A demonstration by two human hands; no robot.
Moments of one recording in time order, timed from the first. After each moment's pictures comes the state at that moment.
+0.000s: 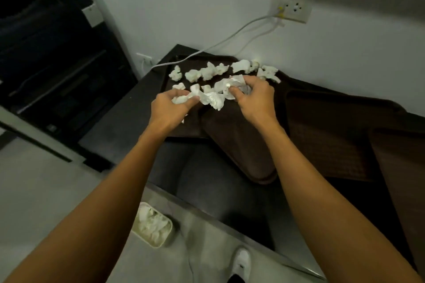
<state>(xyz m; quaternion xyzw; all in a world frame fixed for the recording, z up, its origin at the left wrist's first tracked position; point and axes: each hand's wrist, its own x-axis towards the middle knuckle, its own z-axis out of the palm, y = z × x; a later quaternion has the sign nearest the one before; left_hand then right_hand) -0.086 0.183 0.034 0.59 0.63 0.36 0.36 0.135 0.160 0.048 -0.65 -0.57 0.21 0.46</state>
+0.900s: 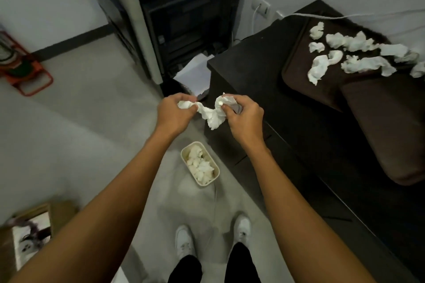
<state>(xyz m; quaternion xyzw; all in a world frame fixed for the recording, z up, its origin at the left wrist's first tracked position) -0.402 0.012 -0.084 0.41 0.76 0.40 0.32 -0.219 0.048 -0.079 -0.55 -0.64 0.38 0.37</state>
